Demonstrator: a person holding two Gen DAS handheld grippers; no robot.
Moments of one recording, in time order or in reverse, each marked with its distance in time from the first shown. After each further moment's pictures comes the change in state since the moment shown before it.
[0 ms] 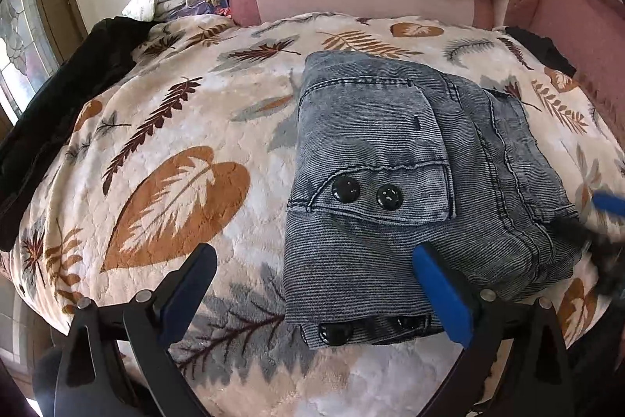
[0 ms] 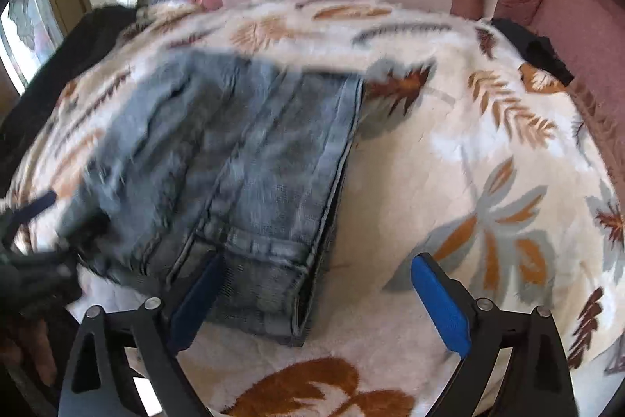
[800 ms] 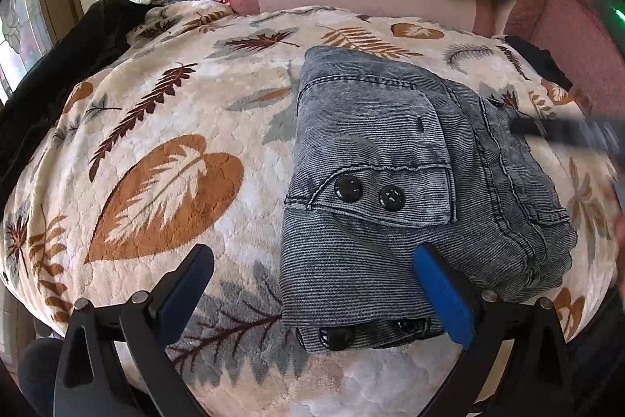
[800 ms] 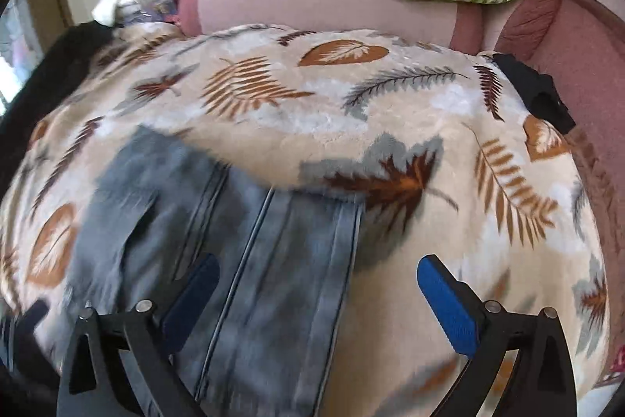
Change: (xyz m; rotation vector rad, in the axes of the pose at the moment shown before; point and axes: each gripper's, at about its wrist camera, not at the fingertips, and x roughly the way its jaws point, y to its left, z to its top) left arm 0.007 0.009 0.001 -0.052 0.025 -0.058; right arm 0.027 0.013 0.062 -0.040 0.012 -0.067
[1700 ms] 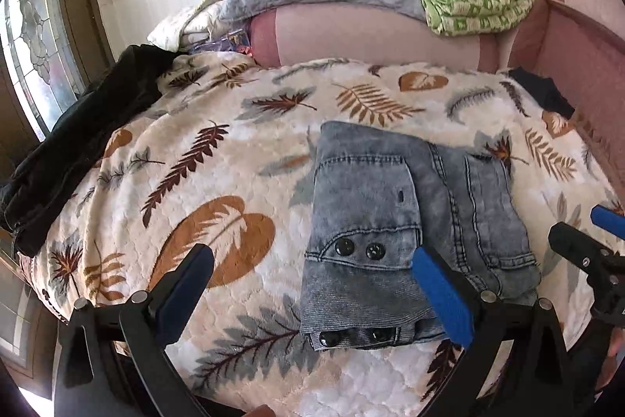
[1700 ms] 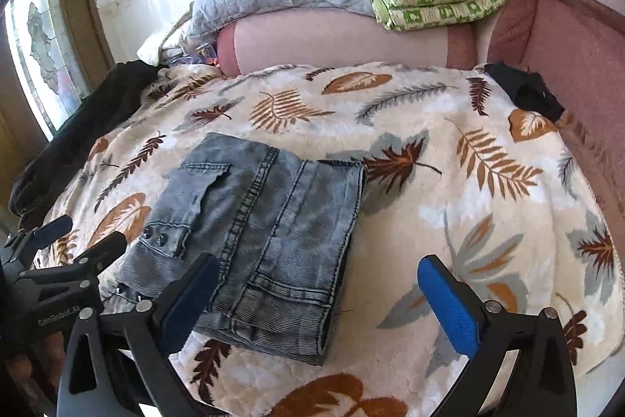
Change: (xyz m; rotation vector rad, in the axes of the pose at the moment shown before) left arm -0.067 -0.007 0.025 0.000 -0.135 0.088; right arm -0.079 -0.012 -0.053 0.070 -0.173 0.127
